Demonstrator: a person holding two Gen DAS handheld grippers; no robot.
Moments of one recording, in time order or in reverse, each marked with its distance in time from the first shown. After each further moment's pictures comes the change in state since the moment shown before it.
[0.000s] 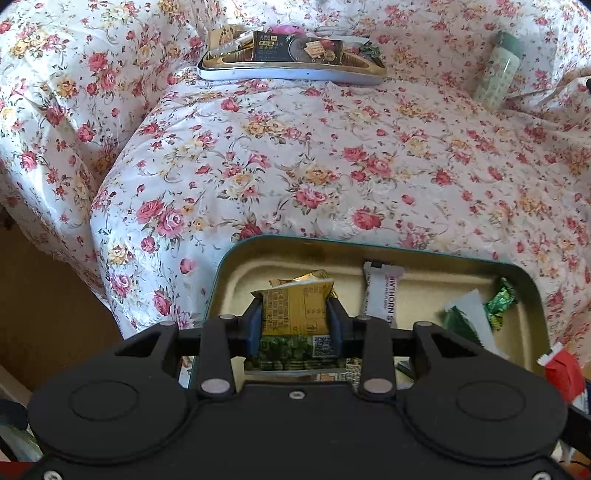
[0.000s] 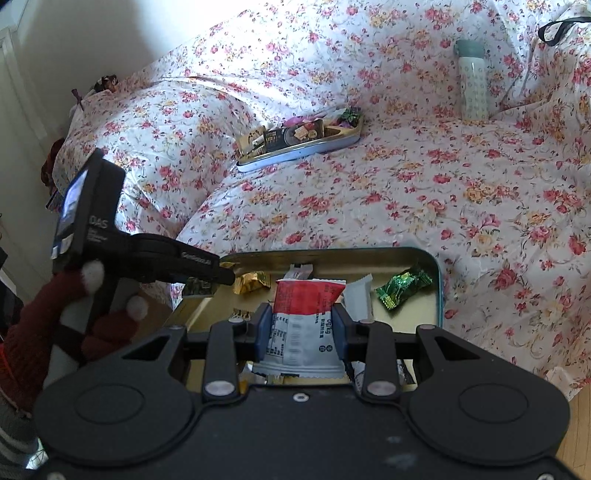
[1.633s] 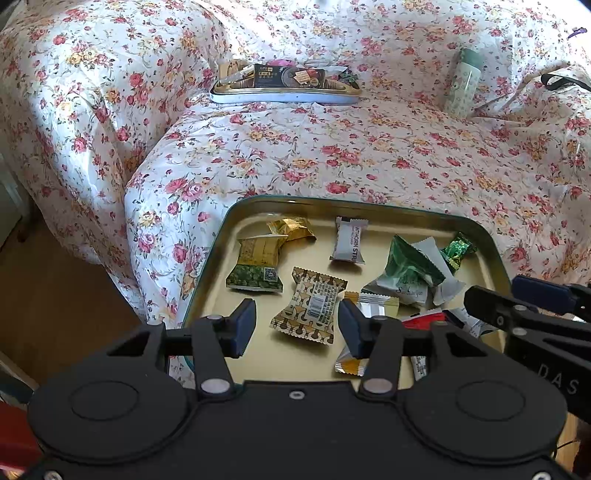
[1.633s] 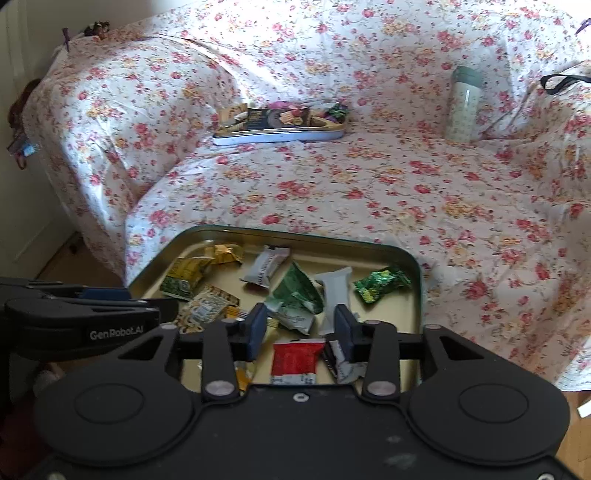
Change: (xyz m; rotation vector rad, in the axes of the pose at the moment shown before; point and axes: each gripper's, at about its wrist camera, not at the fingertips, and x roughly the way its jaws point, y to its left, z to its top) left arm -0.070 -0.019 -0.082 0.012 -0.140 0.017; right arm 0.006 0.030 -0.009 -0.174 0.032 -0.221
